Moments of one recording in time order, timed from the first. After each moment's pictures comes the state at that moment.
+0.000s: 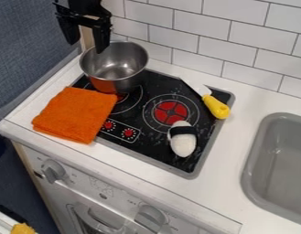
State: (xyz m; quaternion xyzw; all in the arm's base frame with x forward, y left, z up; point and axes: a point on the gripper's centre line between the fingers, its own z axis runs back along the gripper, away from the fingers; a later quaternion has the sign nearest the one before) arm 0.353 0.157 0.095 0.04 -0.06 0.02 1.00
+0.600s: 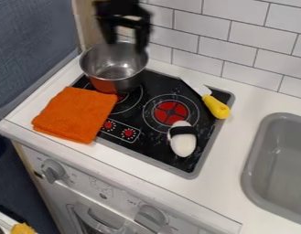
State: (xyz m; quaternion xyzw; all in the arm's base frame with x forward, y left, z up) arm 0.386 0.075 0.097 0.01 -0.07 -0.02 1.00
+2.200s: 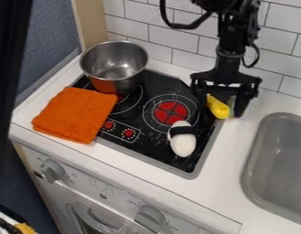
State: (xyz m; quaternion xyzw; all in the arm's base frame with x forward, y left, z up) arm 0.388 -0.069 0.011 -0.01 0.01 0.18 0.98
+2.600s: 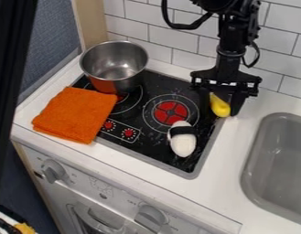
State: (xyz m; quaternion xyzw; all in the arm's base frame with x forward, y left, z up) arm 0.392 -0.069 0.009 -0.01 0.00 0.16 0.99
